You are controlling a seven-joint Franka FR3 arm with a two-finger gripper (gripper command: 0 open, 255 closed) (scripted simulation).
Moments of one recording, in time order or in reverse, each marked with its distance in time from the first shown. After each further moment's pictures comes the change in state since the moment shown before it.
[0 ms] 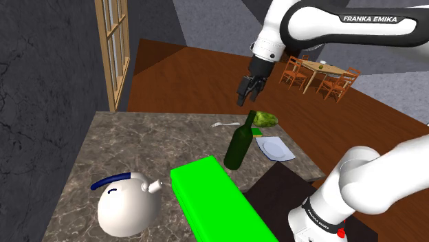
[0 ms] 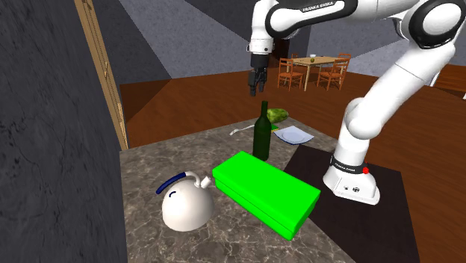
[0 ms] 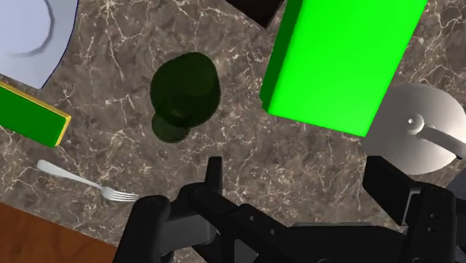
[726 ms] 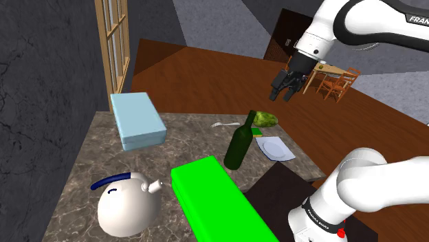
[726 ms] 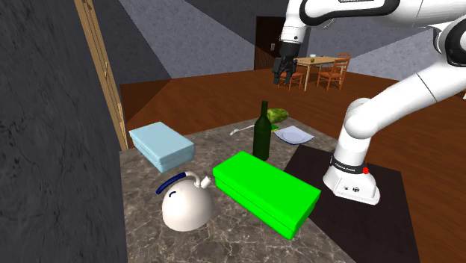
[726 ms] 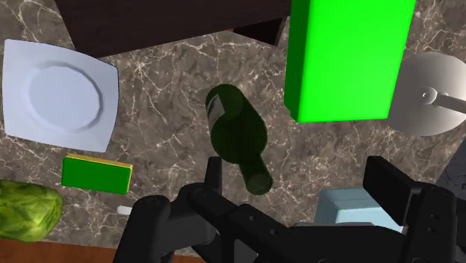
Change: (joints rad) arm -0.107 -0.337 -0.087 -0.148 0.000 -0.126 0.105
